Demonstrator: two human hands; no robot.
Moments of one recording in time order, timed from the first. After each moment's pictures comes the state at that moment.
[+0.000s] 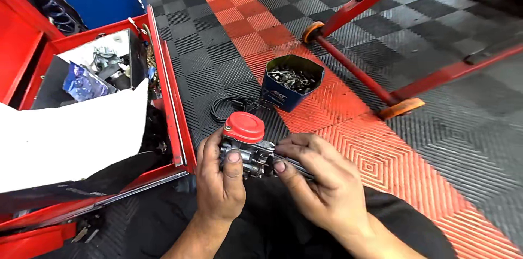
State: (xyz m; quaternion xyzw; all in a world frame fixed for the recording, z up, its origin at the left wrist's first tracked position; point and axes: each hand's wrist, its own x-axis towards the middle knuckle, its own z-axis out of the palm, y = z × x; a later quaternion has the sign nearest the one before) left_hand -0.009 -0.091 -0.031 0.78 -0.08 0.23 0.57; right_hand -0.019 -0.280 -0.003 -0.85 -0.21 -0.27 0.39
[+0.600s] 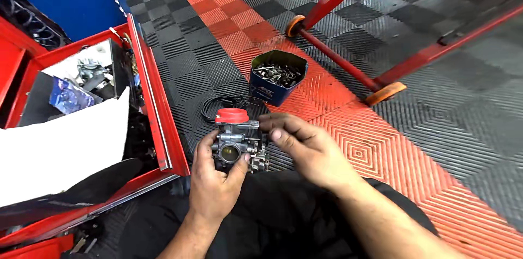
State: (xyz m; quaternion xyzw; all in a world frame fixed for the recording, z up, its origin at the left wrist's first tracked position) left_hand -0.013 -0.098 -0.034 0.82 -0.06 0.13 0.55; right_hand 0.009 -0.314 -0.007 -0.81 -0.14 -0.07 0.57
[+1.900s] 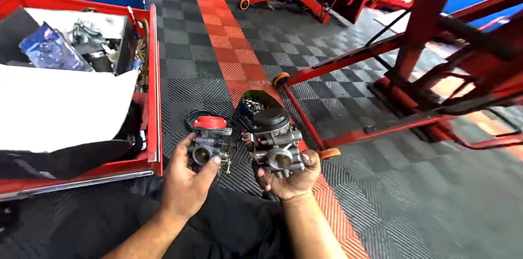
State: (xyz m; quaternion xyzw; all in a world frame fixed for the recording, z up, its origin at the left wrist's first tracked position) left_hand -0.008 -0.098 -0.032 0.67 0.03 0.13 0.73; right_hand 0.033 -0.338 -0.020 -0.24 -0.16 0.27 0.92
